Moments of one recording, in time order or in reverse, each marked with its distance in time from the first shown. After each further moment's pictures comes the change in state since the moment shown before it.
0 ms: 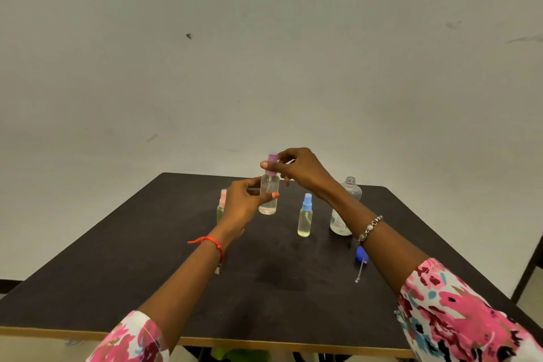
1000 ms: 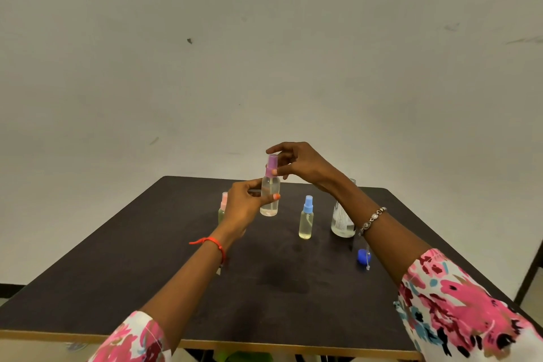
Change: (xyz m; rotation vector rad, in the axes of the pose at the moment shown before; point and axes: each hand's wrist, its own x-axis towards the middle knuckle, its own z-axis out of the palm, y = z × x) left_hand 0.002 0.000 -0.001 -0.005 -0.005 0.015; right_hand 0.010 -0.006 -0.014 0.020 -0.175 -0.098
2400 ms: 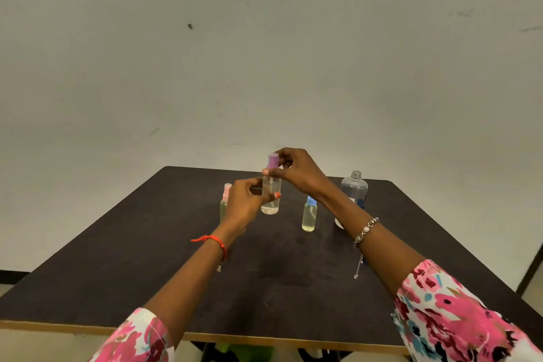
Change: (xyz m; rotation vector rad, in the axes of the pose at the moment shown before) left_hand 0.008 -0.019 0.000 0.019 0.003 0.039; right_hand -0.003 0.017 0.035 -0.012 0.147 0.078
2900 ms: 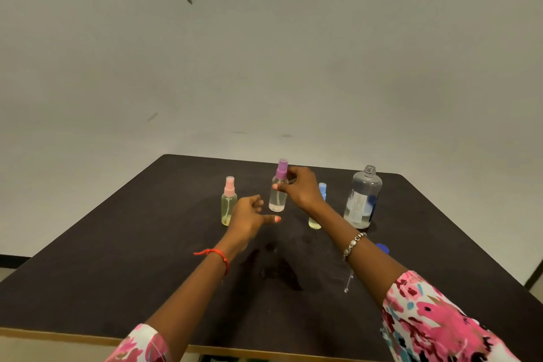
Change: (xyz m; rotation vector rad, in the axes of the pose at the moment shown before) left_hand 0.012 -0.058 0.009 -0.012 -0.115 -0.277; right_hand 0.015 0.065 0.045 0.020 0.102 0.196
